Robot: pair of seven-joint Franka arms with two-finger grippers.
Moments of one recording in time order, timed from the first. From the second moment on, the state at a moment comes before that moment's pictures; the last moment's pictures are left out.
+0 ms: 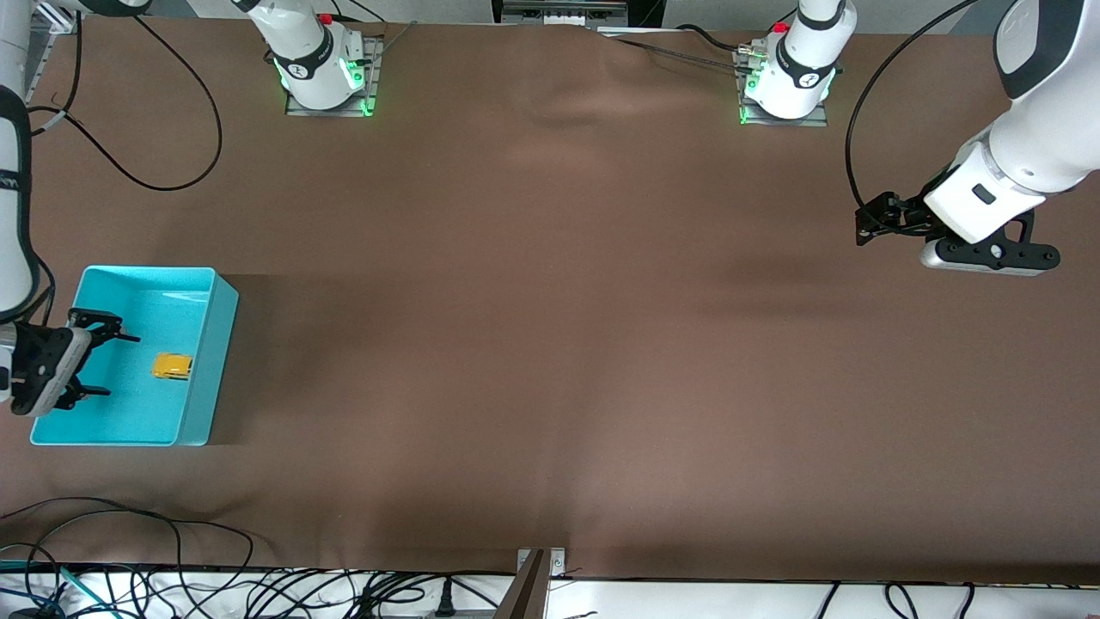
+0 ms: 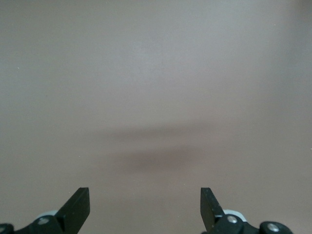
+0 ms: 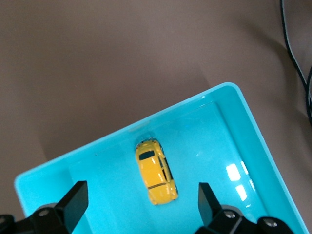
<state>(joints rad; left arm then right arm) -0.05 0.03 -0.05 -1.73 -0.02 1.70 -0.04 -0.30 0.67 0.04 -1.26 0.15 1.80 -1.39</state>
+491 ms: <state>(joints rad) -0.05 0.03 -0.05 -1.73 -0.02 1.70 -0.04 -0.29 0.58 0.09 -1.26 0.15 1.73 -1.02</state>
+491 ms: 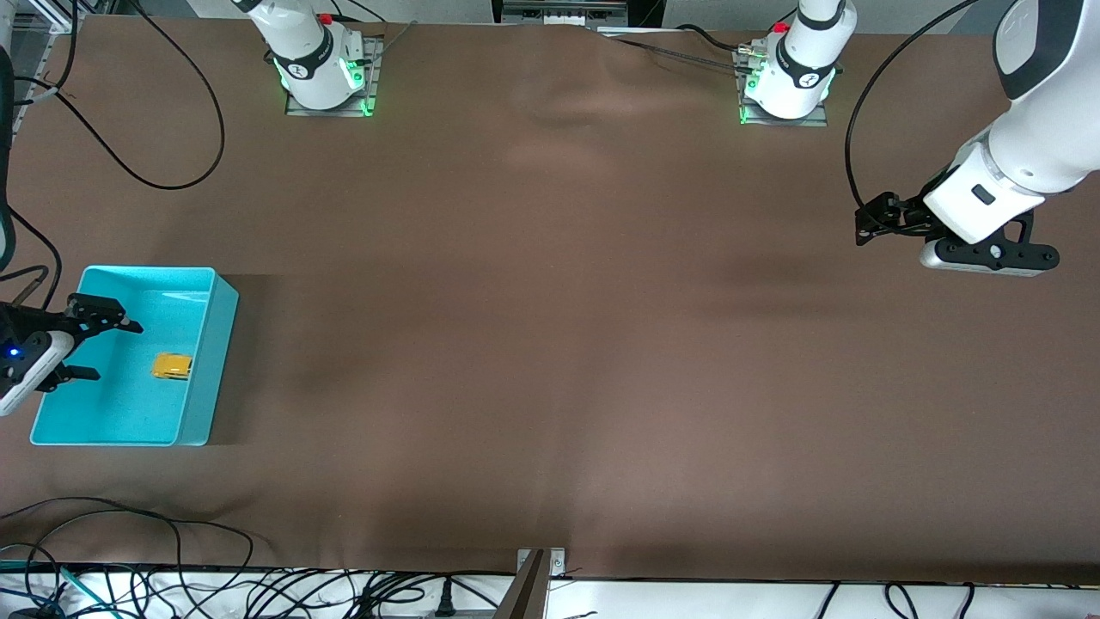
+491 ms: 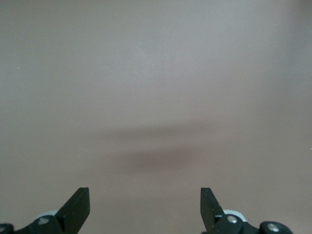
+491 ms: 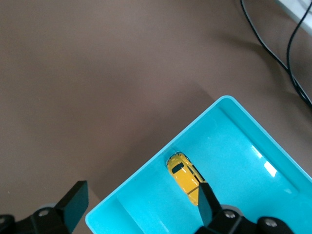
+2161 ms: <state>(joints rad) -0.05 0.04 -0.05 -1.73 -0.02 1.69 -0.04 -0.08 0.28 0.10 -1.34 0.02 1.55 -0.11</state>
